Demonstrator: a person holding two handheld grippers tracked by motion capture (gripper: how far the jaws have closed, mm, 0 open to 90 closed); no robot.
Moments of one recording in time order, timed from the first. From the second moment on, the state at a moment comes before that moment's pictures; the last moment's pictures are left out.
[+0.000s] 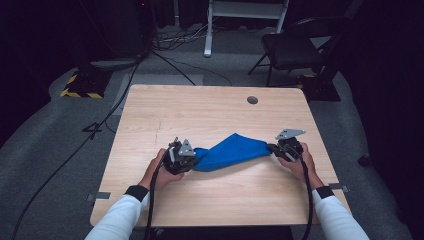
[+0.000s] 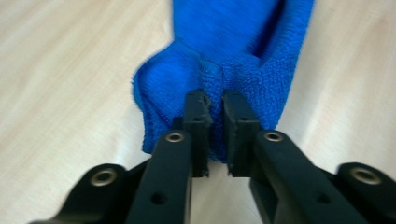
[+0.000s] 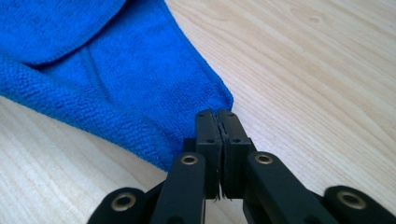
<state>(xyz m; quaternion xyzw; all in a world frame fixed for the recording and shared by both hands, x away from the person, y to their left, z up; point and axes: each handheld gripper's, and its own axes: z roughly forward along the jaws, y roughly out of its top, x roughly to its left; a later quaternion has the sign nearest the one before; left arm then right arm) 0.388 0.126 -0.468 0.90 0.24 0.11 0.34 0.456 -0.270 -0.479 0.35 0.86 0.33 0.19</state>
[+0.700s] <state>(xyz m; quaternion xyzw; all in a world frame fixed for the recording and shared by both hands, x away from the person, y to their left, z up) 0.403 0.036 -0.448 0.91 0.19 0.10 0.34 0.453 -0.261 -0.484 0.33 0.87 0.33 0.18</state>
